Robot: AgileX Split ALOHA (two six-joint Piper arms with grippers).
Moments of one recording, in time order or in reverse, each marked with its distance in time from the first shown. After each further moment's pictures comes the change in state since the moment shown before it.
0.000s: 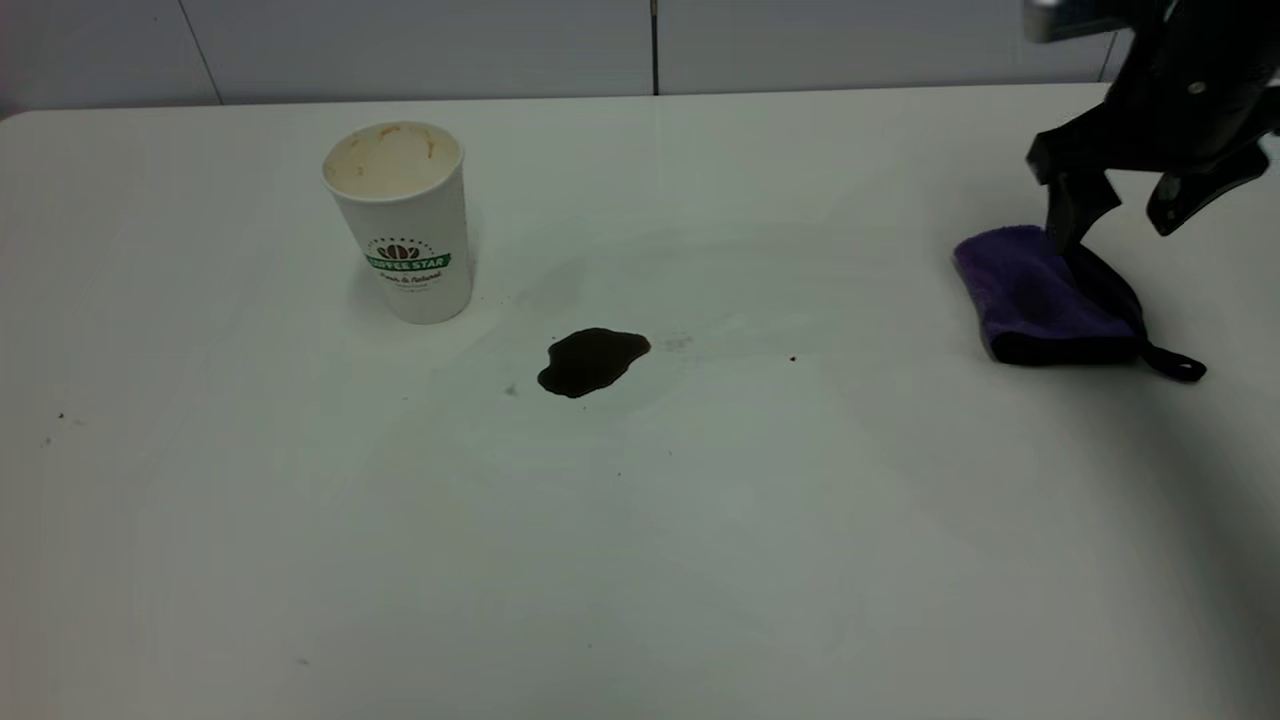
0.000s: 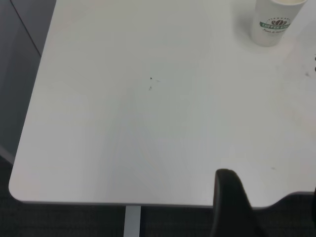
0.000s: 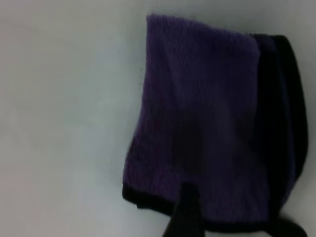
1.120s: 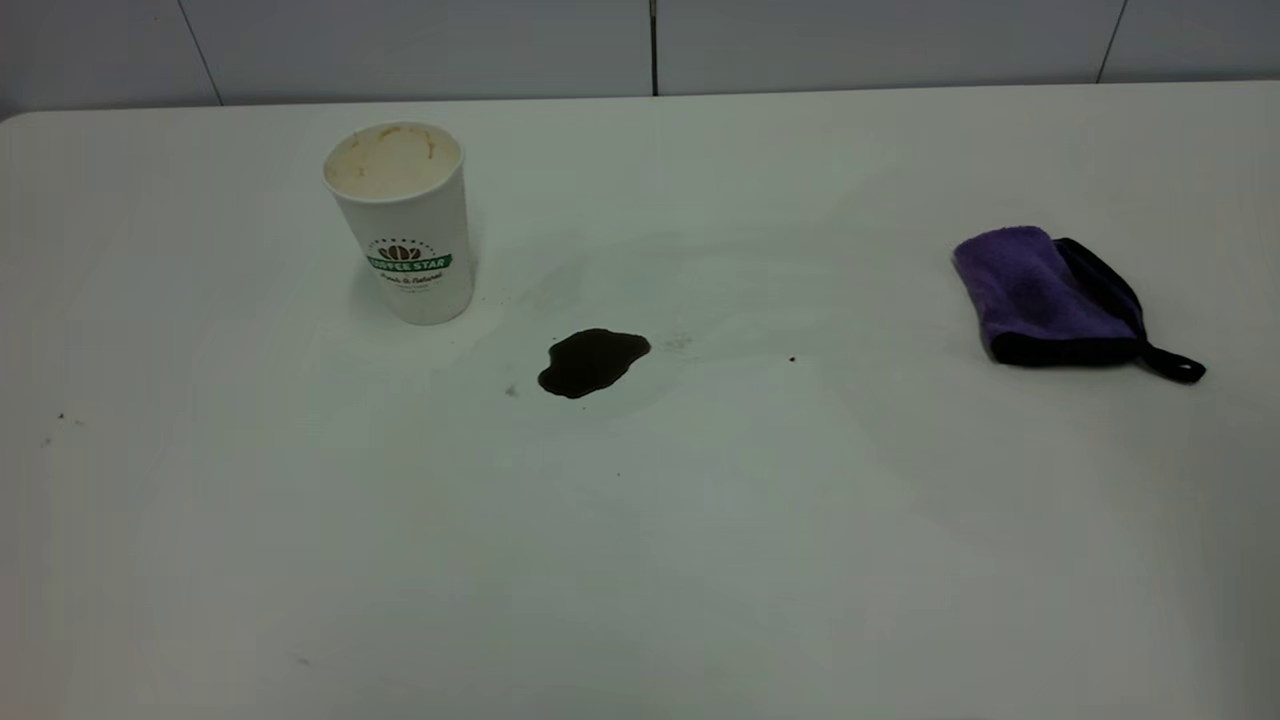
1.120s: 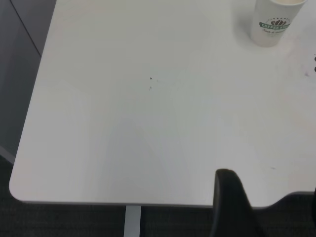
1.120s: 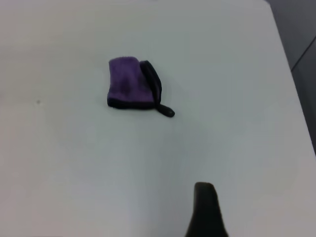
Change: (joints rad) left arm 0.000 0.000 0.000 0.000 0.000 0.001; right arm -0.119 -1.908 0.824 0.033 0.478 0.012
